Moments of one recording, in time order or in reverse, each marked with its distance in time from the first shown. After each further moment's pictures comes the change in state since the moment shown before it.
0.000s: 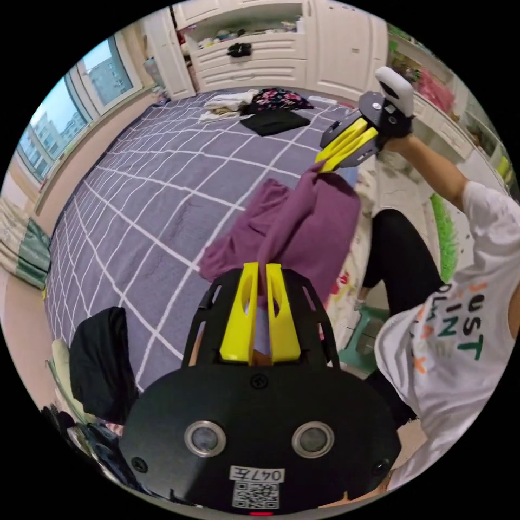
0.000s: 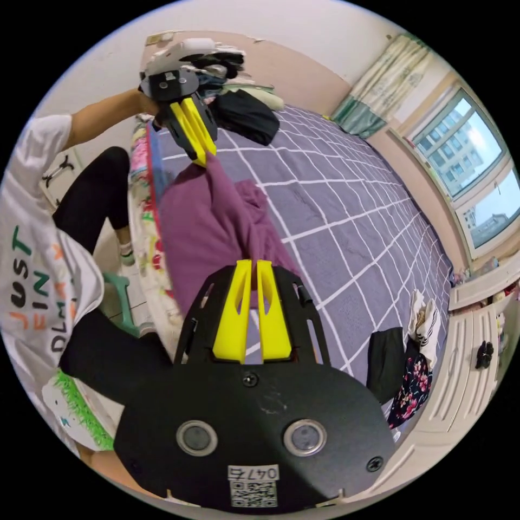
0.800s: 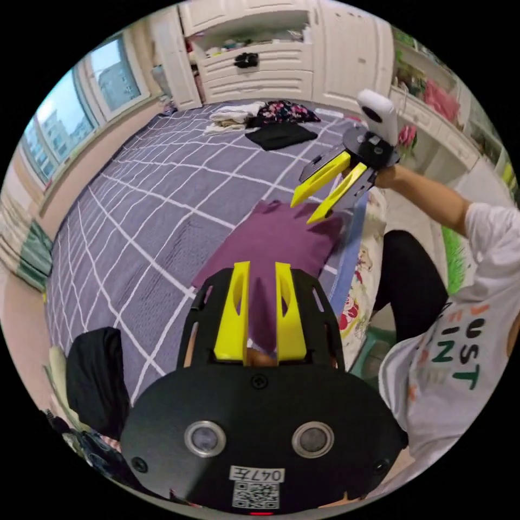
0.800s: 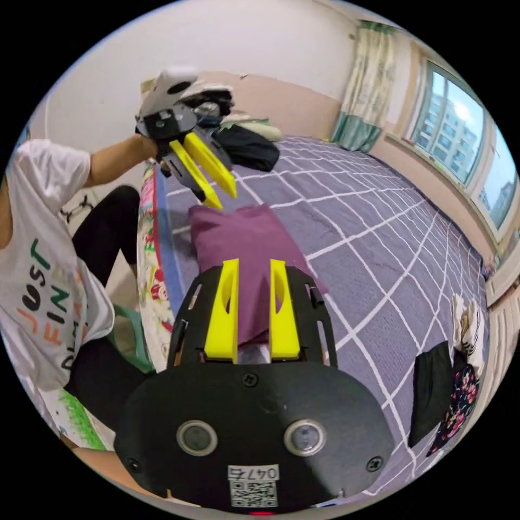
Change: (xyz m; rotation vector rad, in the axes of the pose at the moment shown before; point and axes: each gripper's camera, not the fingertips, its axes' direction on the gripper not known) left arm -0.040 -0.022 0.028 0.079 -0.019 -0.021; right arm 0.085 0.033 0.030 0.231 -0.166 0.097
